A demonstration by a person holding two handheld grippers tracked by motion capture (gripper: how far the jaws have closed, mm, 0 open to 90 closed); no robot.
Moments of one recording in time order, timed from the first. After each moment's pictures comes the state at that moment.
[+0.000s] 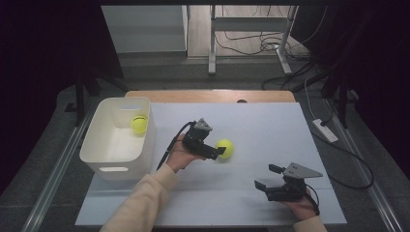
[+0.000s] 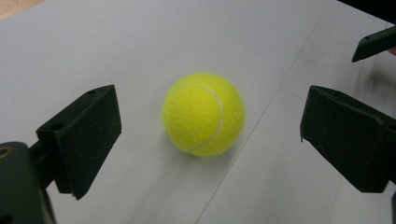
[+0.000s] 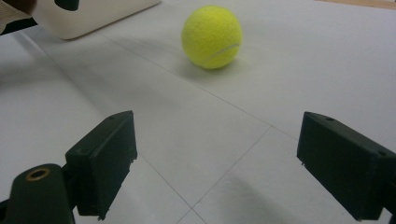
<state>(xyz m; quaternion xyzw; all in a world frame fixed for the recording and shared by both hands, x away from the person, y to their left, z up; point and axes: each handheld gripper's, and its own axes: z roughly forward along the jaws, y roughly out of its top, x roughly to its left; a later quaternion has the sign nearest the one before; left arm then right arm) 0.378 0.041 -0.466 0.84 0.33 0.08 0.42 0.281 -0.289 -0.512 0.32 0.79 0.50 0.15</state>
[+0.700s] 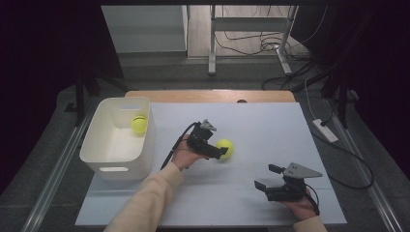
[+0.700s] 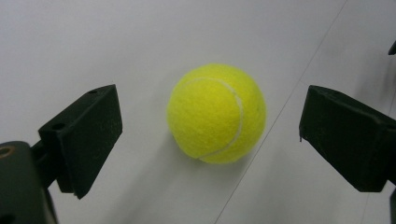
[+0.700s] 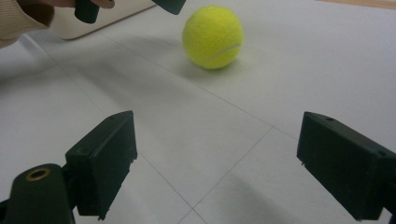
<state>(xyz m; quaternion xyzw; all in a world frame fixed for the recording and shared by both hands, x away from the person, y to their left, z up) 0.392 0.028 -0.483 0.85 0.34 0.07 0.40 0.281 -0.289 -0.512 0.32 0.79 0.50 0.14</state>
